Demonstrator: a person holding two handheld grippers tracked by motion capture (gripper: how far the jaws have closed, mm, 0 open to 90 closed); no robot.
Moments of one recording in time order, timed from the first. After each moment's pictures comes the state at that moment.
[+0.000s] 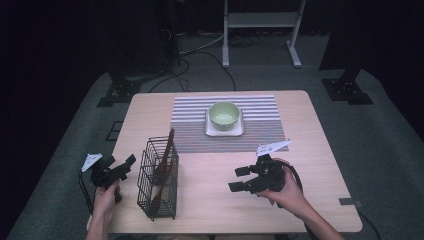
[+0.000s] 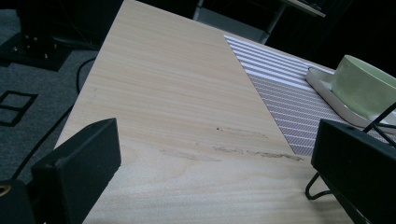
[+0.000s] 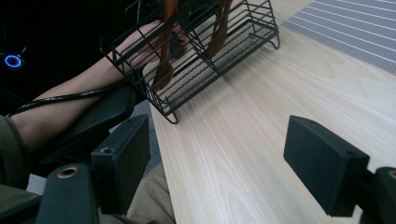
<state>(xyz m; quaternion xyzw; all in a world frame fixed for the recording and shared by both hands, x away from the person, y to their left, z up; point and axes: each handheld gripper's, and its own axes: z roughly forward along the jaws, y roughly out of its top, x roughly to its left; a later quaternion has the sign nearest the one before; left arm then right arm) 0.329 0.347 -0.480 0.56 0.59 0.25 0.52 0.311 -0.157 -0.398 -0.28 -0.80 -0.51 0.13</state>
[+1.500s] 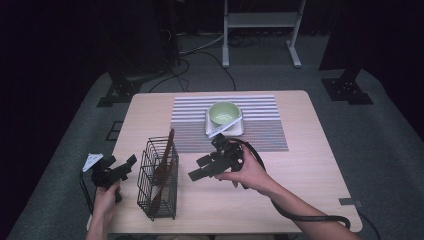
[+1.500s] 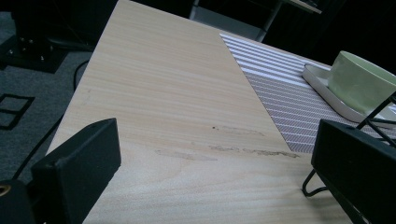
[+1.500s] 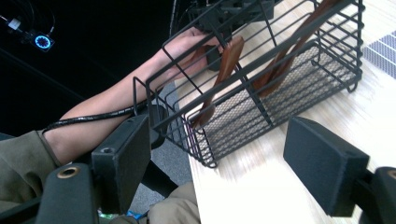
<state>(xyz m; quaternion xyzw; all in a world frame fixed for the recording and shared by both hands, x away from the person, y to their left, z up) 0.329 0.345 -0.480 0.57 0.59 0.25 0.52 0.345 -0.053 -0.349 -0.23 -0.84 -0.45 0.19</state>
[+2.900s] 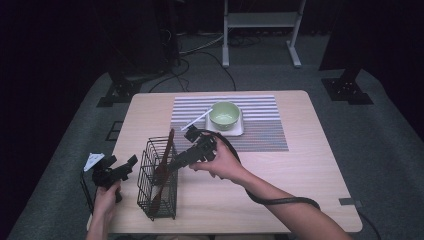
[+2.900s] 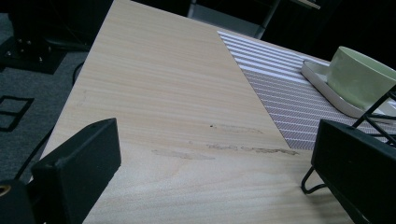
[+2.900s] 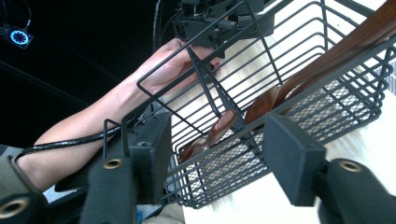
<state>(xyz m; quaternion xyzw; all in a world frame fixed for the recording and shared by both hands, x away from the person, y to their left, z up) 0.329 0.343 -0.479 0.57 0.58 0.25 0.52 0.370 0.011 -0.347 -0.24 -0.86 -0.41 0.19</state>
